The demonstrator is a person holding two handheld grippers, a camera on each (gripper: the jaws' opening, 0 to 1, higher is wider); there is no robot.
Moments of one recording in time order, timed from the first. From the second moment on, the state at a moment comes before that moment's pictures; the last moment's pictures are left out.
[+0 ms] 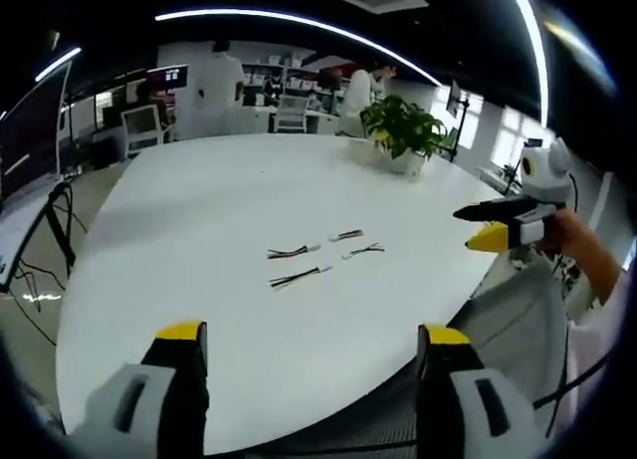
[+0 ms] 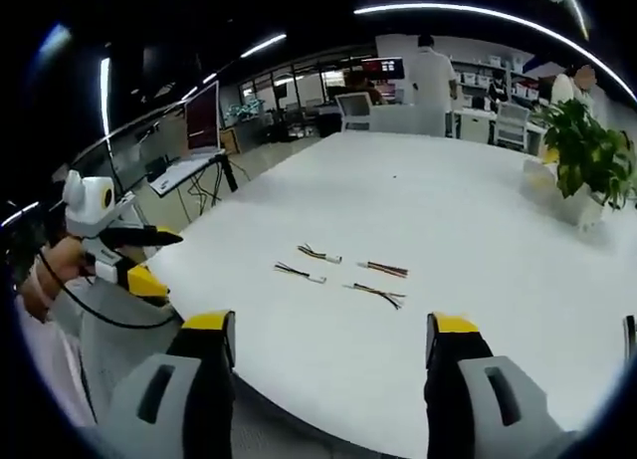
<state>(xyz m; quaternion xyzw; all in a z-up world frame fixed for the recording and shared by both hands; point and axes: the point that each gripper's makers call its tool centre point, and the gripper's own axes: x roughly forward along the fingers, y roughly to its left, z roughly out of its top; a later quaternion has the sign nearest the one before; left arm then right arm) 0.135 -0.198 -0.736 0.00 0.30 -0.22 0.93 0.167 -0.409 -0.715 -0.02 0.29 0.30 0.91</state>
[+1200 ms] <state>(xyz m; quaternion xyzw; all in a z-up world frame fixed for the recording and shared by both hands) 0.124 -0.208 -0.735 0.03 0.32 -0.23 0.92 0.155 -0.420 -0.697 -0.02 0.27 0.29 0.92</state>
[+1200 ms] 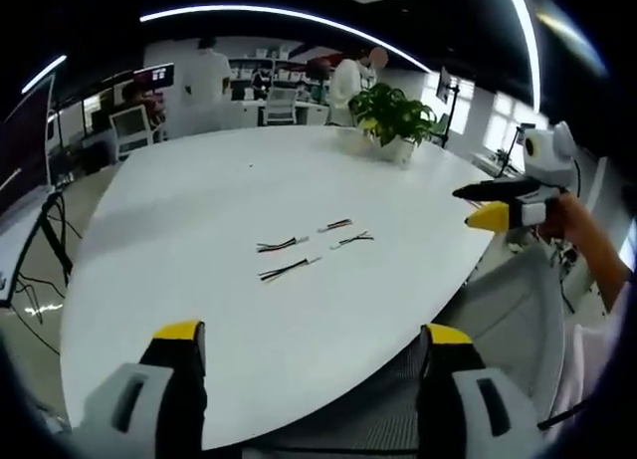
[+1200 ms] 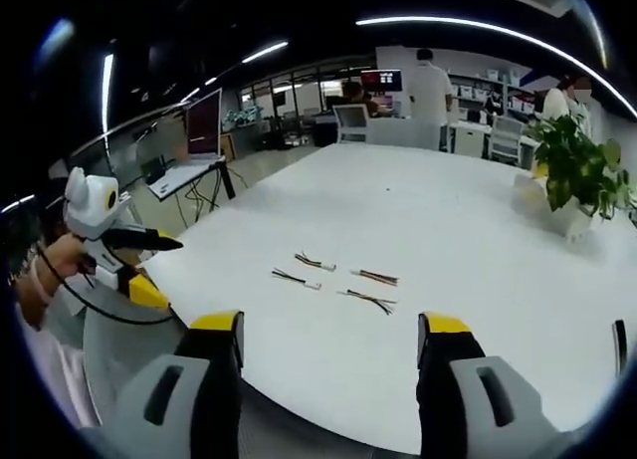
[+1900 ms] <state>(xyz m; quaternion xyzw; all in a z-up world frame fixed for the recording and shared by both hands) 0.120 -0.216 -0.716 0.06 0.31 -0.26 0.91 0.149 -0.430 -0.666 -0.06 0.24 0.28 0.93</state>
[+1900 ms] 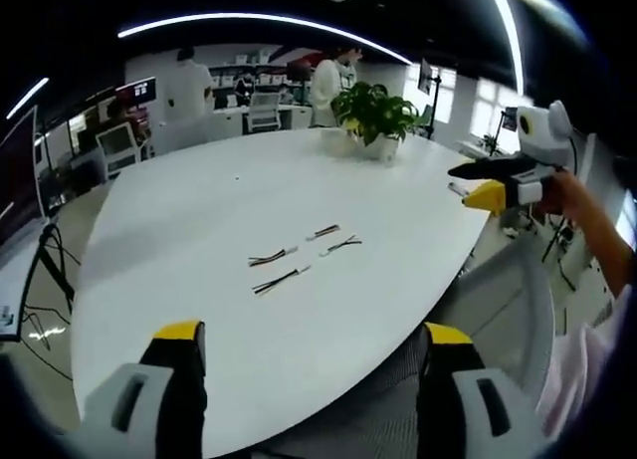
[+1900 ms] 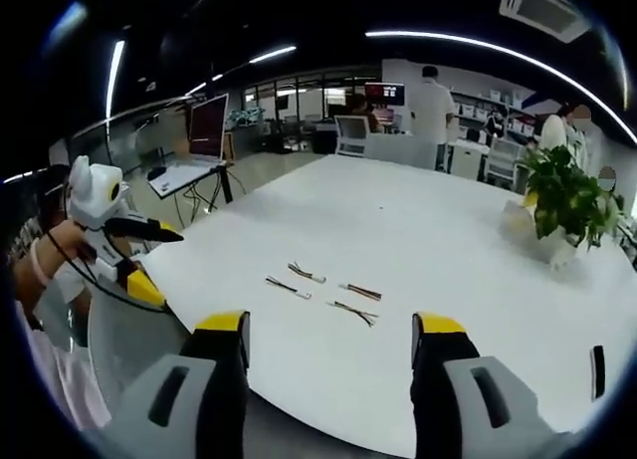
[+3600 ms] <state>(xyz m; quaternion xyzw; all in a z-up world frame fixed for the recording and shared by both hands) 0.214 -0.241 -0.646 0.06 0.24 -0.27 0.93 0.243 -0.409 -0.639 -0.15 0.20 0.37 0.89</state>
